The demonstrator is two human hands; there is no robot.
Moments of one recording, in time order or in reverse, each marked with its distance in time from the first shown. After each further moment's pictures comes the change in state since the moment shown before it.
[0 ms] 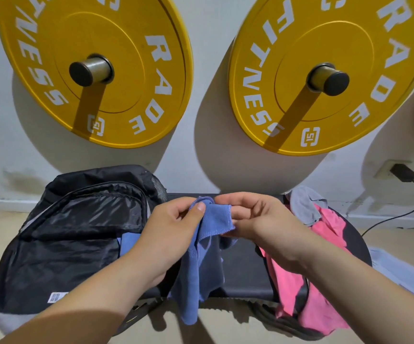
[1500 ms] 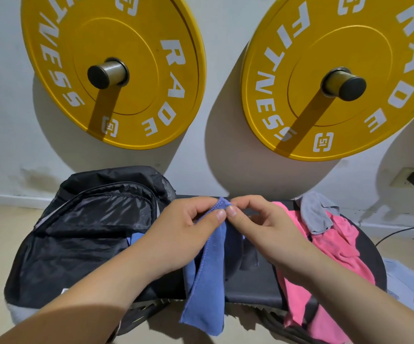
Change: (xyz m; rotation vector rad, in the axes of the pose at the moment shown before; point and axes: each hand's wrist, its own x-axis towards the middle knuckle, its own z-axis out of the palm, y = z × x) left_hand -0.001 0.013 -0.013 0.151 -0.196 0.205; right_hand 0.005 0.017 0.008 -0.252 0.142 -0.232
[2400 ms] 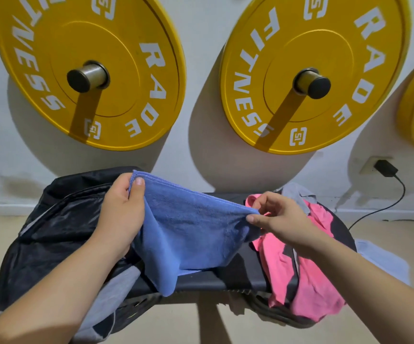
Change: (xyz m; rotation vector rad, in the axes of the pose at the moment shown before) left_hand 0.011 -0.034 -0.048 0.018 0.541 -0.104; right_hand -0.001 0.036 -0.067 -0.197 0.130 0.149
